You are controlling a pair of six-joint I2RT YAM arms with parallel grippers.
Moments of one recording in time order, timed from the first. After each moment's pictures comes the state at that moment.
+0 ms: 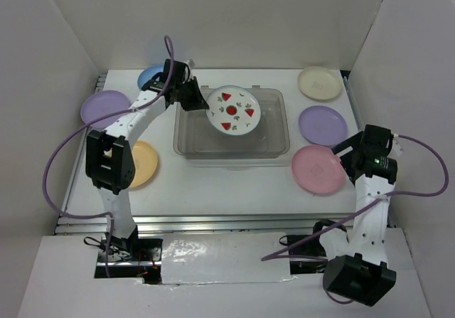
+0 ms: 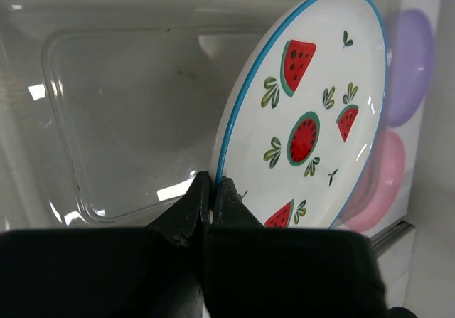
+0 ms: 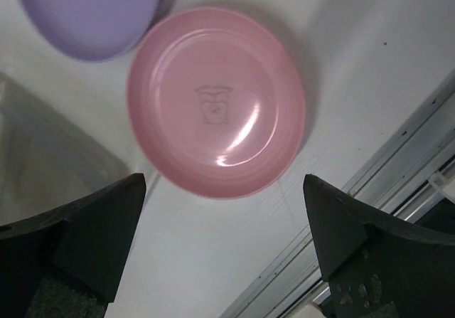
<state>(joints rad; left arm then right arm) -0.30 1.90 1.74 -0.57 0.30 -0.58 -0.35 0.89 0.99 -0.98 0.12 0.73</state>
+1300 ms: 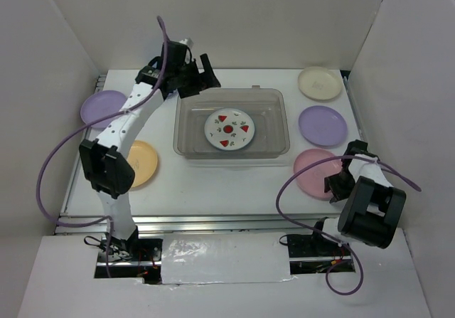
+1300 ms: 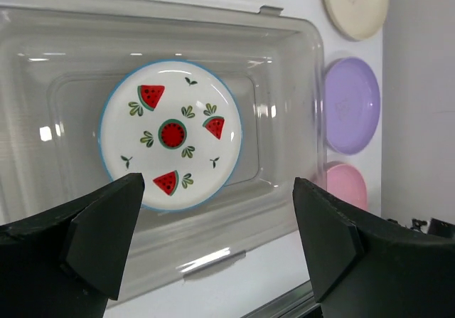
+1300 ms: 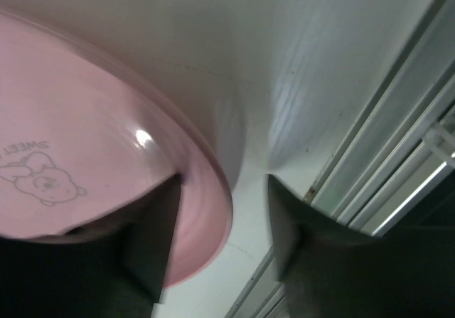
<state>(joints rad) -0.37 1.93 1.99 -0.71 0.16 -0.63 -0.44 1.34 0.68 -0.83 0.16 0.90</state>
